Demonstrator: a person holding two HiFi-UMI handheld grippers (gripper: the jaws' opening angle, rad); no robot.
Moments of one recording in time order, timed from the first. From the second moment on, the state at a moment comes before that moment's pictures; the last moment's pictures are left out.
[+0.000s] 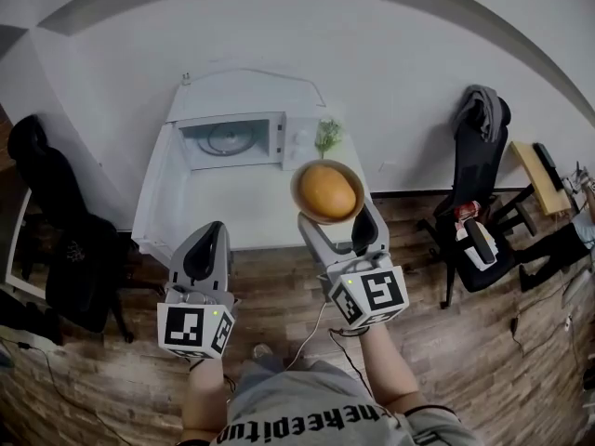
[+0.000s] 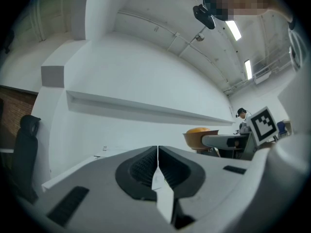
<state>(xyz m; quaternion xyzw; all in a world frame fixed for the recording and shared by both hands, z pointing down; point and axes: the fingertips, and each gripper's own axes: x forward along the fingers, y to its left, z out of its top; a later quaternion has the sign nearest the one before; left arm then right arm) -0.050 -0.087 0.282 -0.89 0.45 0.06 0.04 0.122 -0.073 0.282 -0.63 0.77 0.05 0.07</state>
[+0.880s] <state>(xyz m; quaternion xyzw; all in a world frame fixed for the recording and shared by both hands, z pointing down) -0.017 -0.038 0.270 -0.88 0.47 0.06 0.04 0.158 -0.024 0.270 -0.62 0.78 0.06 0.08</state>
